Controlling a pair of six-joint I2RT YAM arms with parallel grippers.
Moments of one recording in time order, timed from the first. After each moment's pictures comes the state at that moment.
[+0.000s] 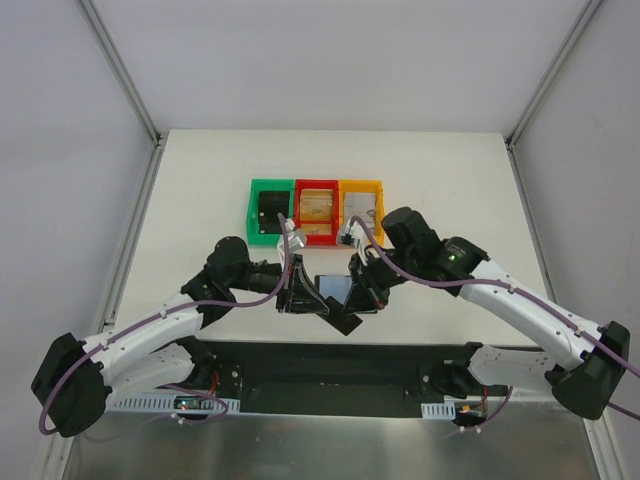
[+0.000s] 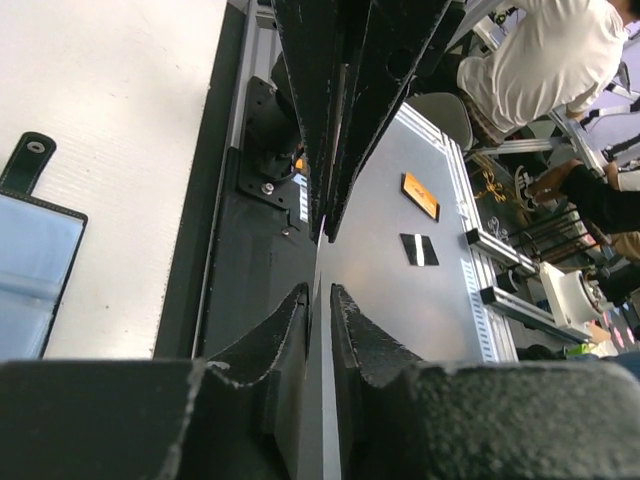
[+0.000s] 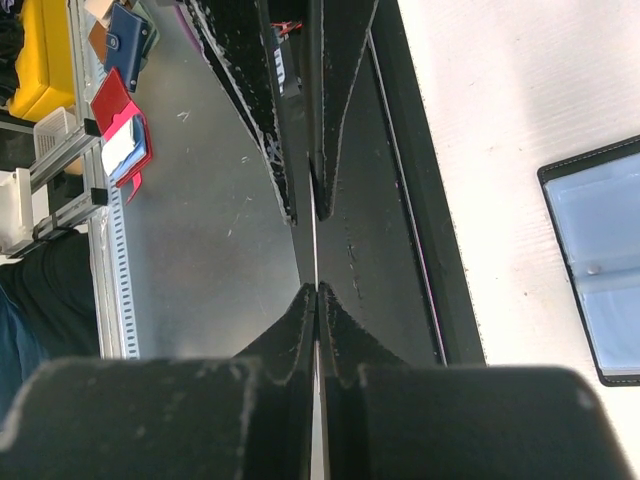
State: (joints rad) left arm -0.74 0.93 0.49 0.34 0.97 -0.66; right arm 0.85 1.13 1.04 -0.72 -0.76 0.09
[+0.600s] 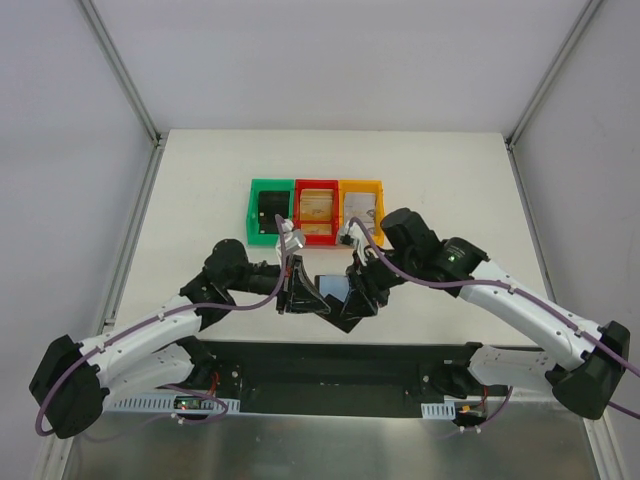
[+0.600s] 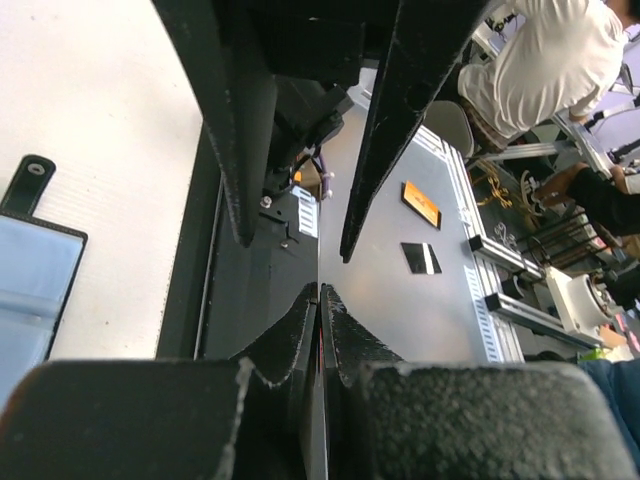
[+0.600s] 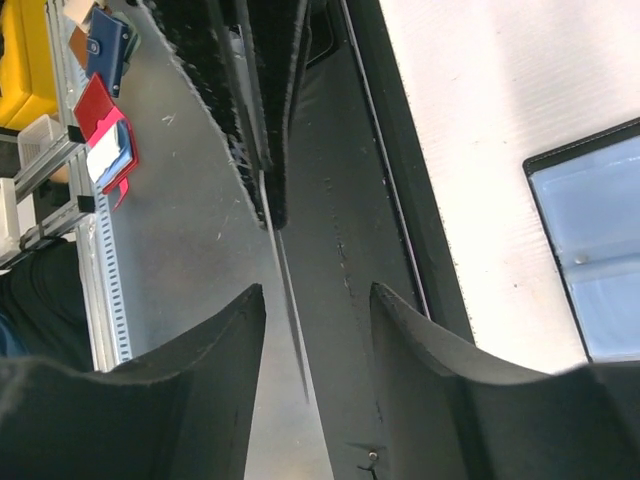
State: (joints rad) left arm -0.76 0.93 0.49 0.37 0.95 -0.66; right arm 0.86 1.13 1.05 -0.72 -0.73 0.10
